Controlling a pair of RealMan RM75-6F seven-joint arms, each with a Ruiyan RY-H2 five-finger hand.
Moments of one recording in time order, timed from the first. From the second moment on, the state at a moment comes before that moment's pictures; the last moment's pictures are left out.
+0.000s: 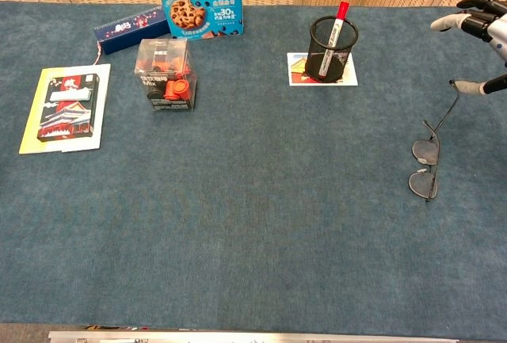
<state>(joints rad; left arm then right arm) -0.06 -1.15 -0.06 -1.62 1.45 1.53 0.19 0.46 -1.60 -0.02 -0.59 -1.69 1.47 0.35</state>
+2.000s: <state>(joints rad) -0.05 -1.15 -0.06 -1.63 1.46 1.54 0.19 0.36 -1.50 -0.13 -0.81 -1.76 1.46 0.29</state>
